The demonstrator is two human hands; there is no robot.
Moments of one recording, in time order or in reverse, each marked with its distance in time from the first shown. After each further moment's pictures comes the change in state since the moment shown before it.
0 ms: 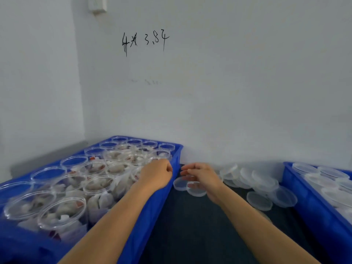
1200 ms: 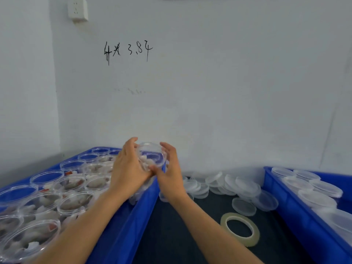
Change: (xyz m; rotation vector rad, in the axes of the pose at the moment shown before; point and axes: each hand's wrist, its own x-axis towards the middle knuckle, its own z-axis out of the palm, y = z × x) left_hand 0.001 -0.015 -0.027 -0.243 0.515 0.112; right_hand 0.008 -0.019 0.062 0.021 0.174 -0.620
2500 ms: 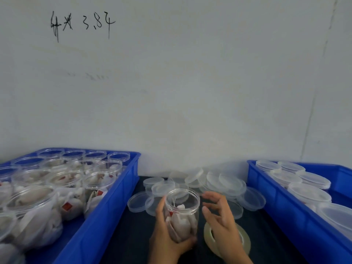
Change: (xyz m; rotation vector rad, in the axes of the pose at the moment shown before) left_hand -0.123 0.024 0.197 -0.723 -0.443 -0.206; right_hand -0.078 0.119 -0.173 -0.209 0.238 0.193
